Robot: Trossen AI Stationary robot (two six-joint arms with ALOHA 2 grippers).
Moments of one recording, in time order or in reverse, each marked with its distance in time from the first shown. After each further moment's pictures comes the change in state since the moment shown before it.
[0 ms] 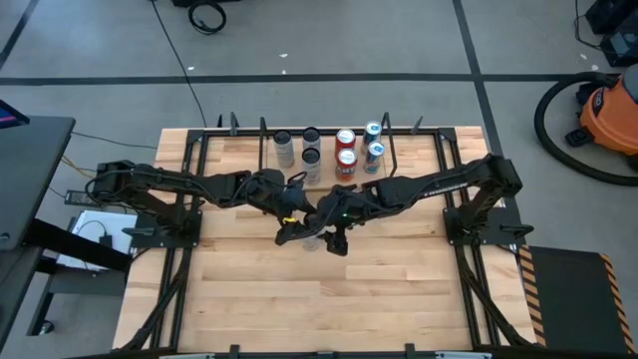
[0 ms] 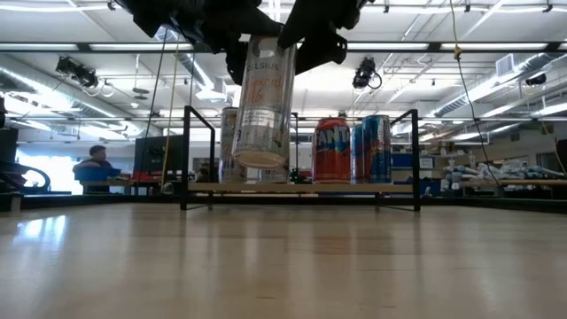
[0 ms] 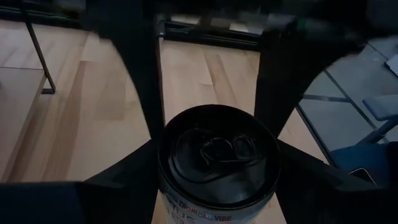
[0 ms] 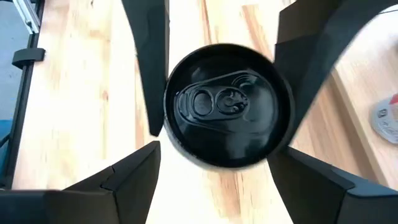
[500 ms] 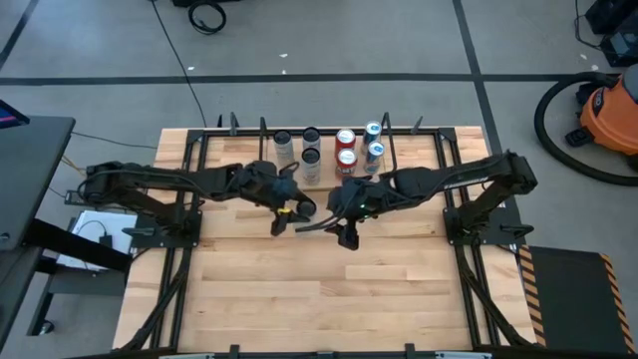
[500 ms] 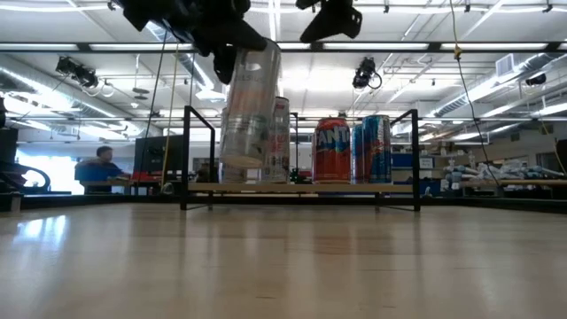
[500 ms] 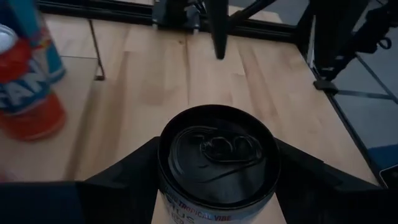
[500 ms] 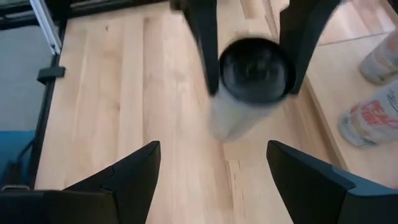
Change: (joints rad) left arm 0.051 -0.082 -0.005 -0.114 -0.081 0.044; right arm 0.009 -0.112 0.005 -0.070 0.005 0.000
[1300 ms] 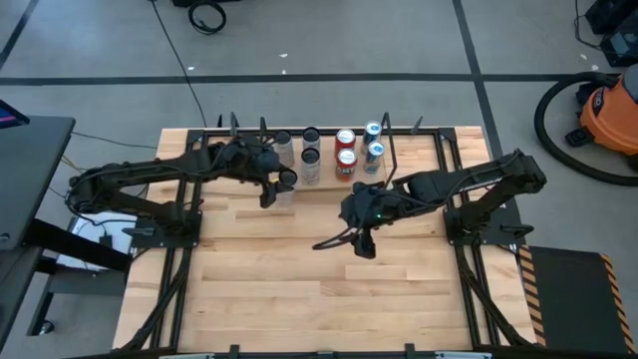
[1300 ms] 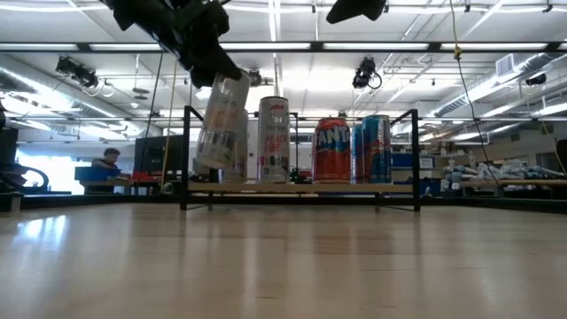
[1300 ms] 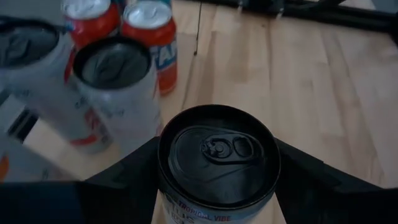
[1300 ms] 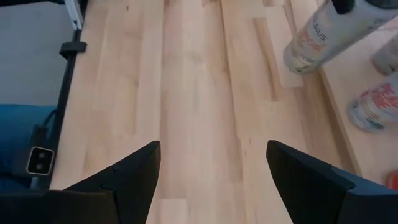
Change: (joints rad) left arm 0.237 -0.134 0.003 -0.238 -0.059 0.103; right arm 0.082 -0.077 -0.006 -0.110 0.022 0.004
